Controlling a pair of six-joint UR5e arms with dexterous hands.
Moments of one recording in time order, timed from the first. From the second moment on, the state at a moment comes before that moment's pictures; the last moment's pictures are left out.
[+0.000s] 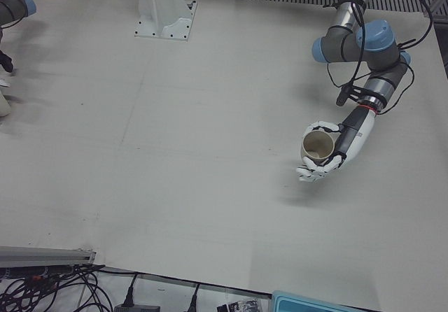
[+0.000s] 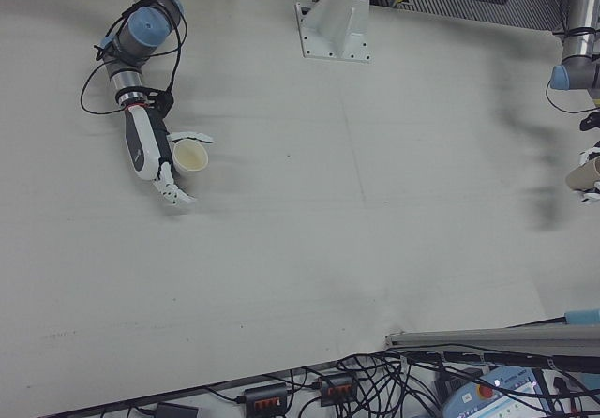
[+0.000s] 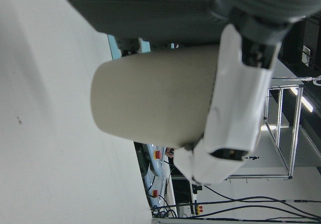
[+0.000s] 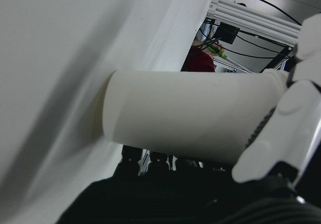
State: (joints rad) left arm -1.13 -1.50 -1.60 -0.20 1.58 0.14; right arm 0.48 -1.66 1.60 -2.87 -0.72 -0.54
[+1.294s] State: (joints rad) left arm -1.13 -1.50 -1.61 -0.21 1.58 0.14; right arm 0.56 -1.71 1.76 -2.87 -0.72 -0.56
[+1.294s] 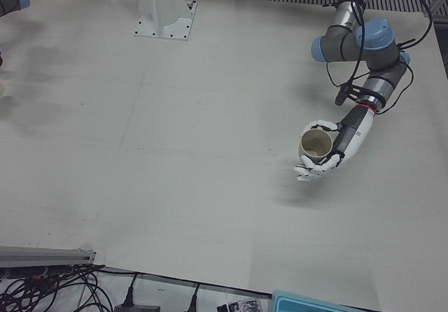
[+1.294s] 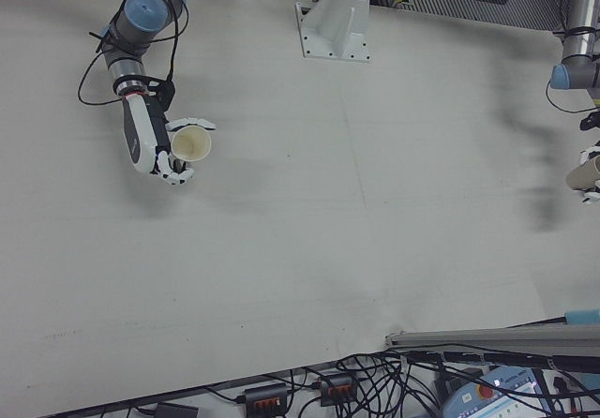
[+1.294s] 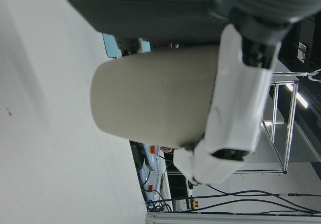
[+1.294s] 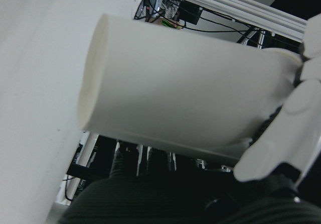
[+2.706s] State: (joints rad) left arm -1.02 -1.73 -1.78 0.03 1.73 0.17; right arm 0.89 -1.23 2.03 -3.28 -0.91 -1.19
